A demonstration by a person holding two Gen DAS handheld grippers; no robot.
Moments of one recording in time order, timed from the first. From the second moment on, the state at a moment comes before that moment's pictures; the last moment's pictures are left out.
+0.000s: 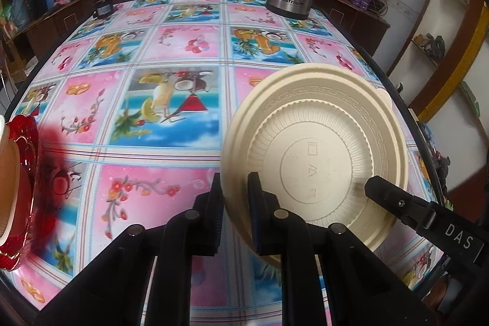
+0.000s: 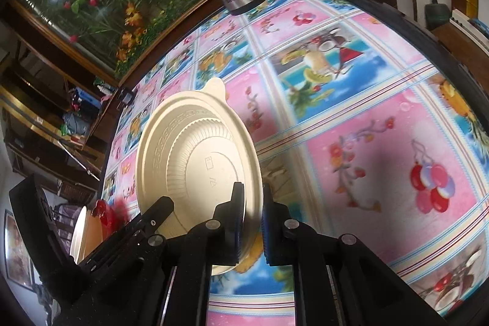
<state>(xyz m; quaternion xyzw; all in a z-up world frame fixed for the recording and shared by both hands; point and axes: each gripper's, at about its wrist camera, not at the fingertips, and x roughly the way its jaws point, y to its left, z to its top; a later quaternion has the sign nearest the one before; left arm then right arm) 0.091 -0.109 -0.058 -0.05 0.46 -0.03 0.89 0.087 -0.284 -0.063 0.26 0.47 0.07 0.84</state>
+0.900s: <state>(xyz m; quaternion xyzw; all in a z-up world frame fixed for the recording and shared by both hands) 0.056 -0.051 -0.052 -0.07 0.45 0.01 0.89 0.074 -0.229 -0.059 0.24 0.48 0.13 0.84</state>
